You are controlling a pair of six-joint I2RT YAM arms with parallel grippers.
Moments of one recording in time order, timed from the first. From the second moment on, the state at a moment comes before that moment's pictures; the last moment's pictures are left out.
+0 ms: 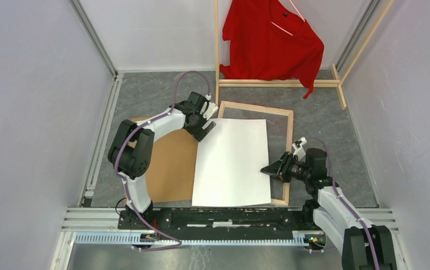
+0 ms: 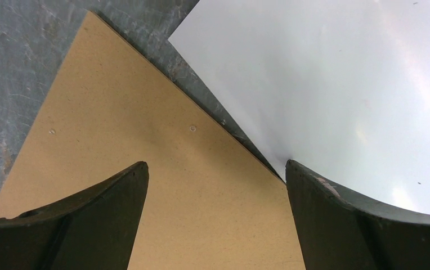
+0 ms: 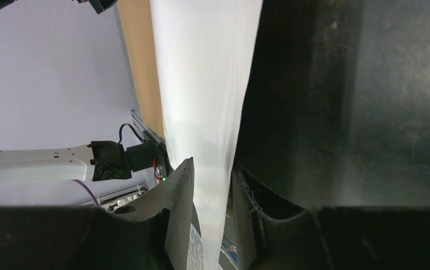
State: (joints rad) left arm -0.49 1.87 1.26 -0.49 -0.08 0.32; right arm 0.08 0.81 0.11 0.05 -0.80 0.88
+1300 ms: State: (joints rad) left arm -0.38 1.85 1.43 -0.63 -0.08 0.32; right arm 0.09 0.69 0.37 -0.35 -0.36 0.62
